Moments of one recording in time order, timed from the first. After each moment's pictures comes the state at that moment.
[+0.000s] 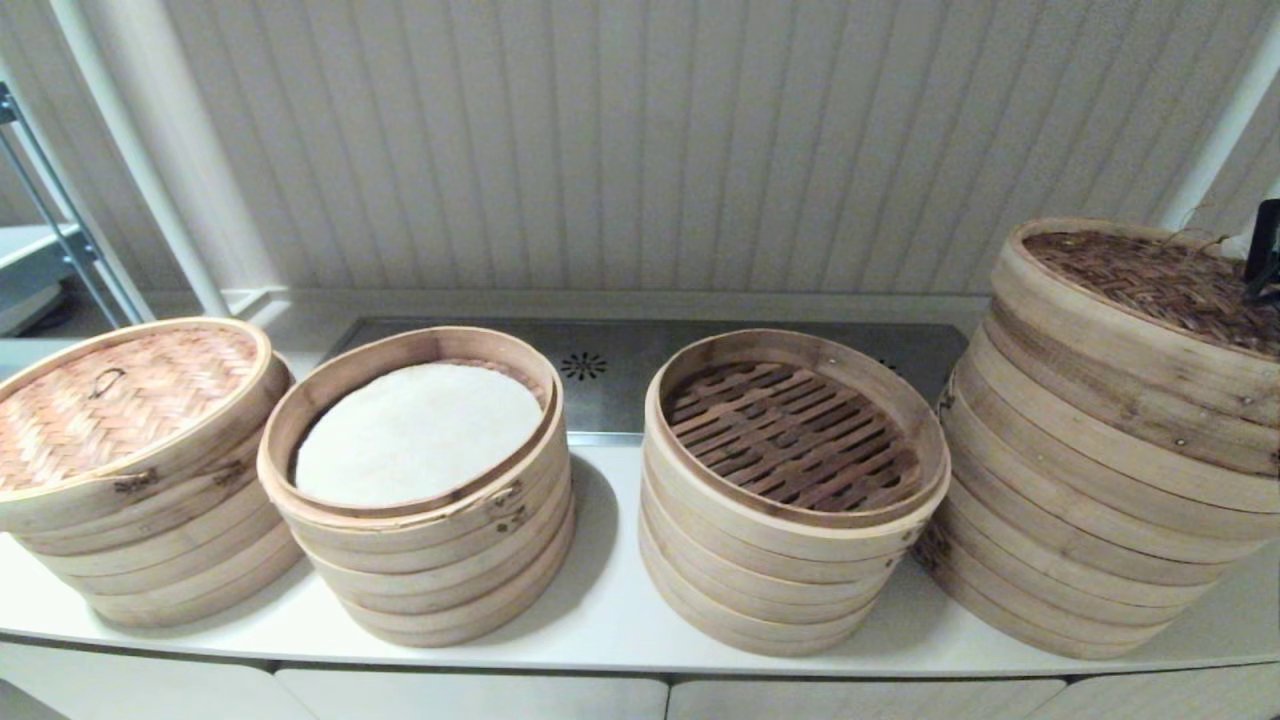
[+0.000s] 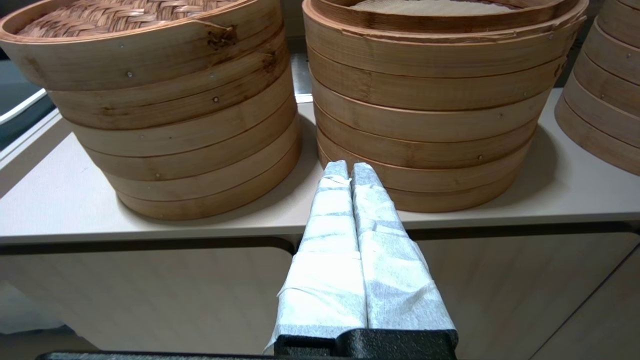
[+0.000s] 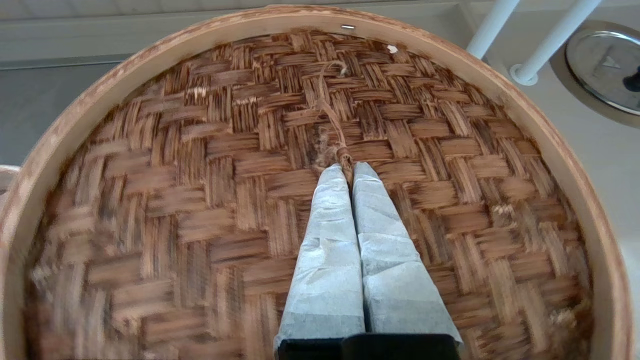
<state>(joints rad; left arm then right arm) -0.01 0.00 0.00 -0.06 -0.02 0.09 -0.30 1.46 -1.38 0.17 0.08 -0.05</state>
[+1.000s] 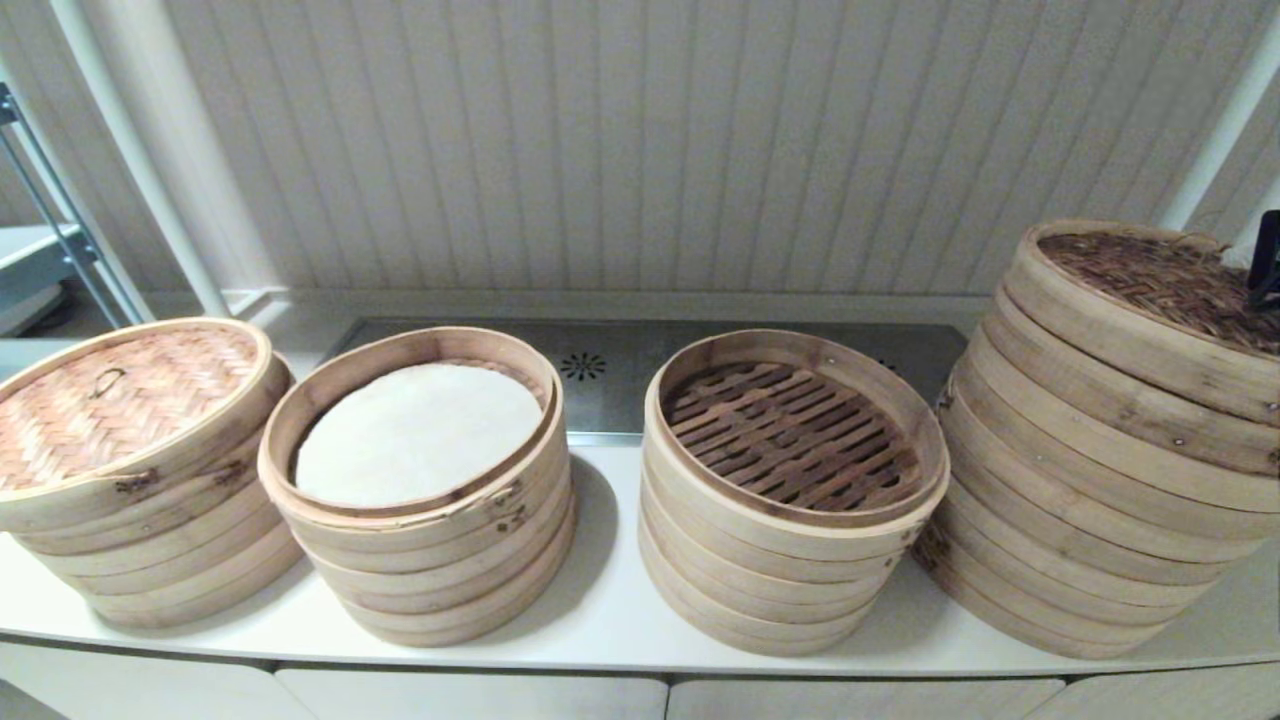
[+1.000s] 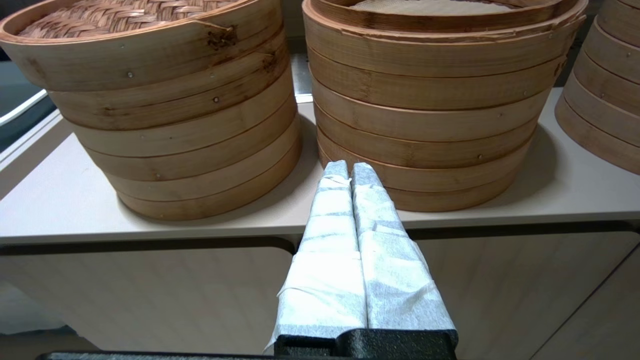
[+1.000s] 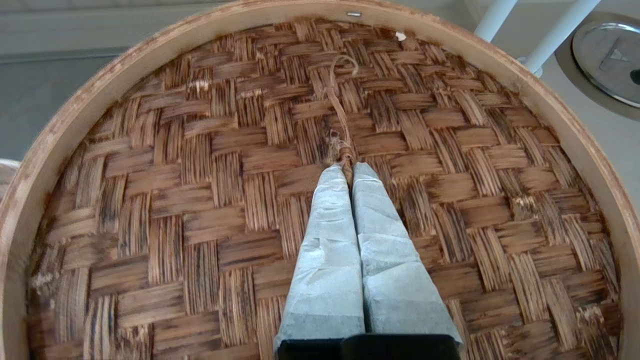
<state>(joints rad) -0.01 0.00 0.00 -0.06 -0.02 0.09 -0.33 1.48 -1.36 0.17 0.12 -0.06</state>
